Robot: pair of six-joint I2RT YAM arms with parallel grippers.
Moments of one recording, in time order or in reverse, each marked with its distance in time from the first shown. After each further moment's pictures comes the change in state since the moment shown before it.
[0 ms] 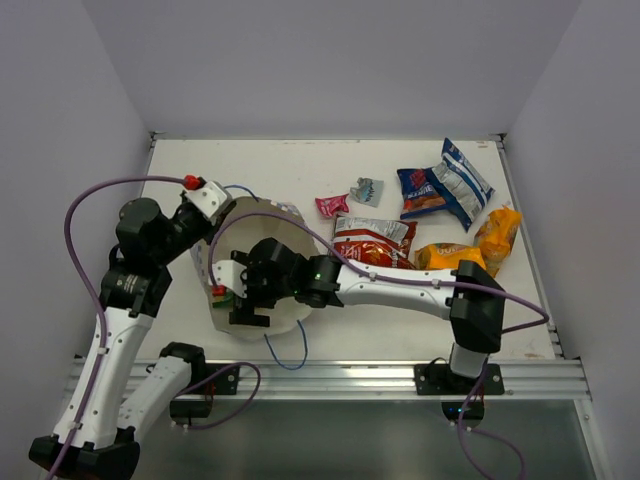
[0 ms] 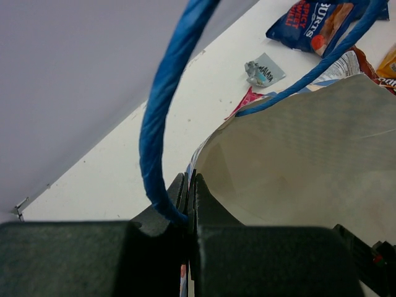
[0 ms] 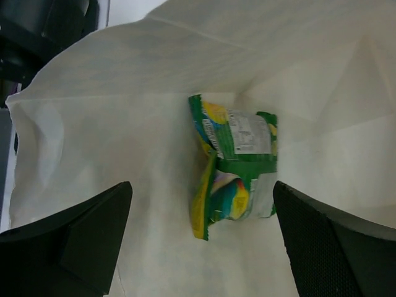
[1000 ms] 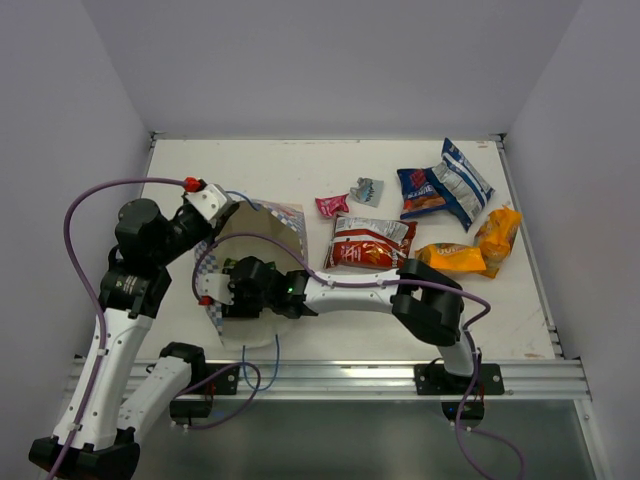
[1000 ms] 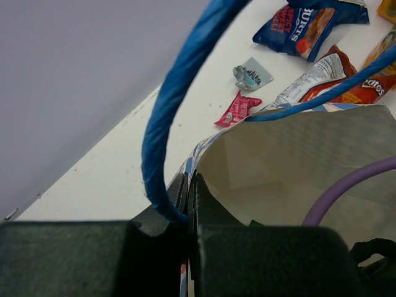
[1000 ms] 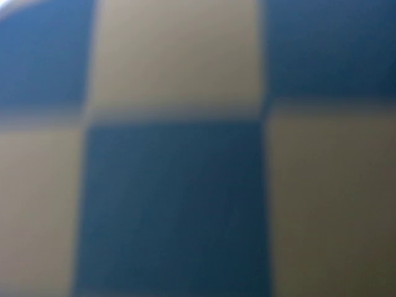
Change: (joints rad) left arm 0.000 -0.009 0.000 -0.005 0.052 -0.004; right arm 0.026 0.256 0.022 0.166 0.206 -0.056
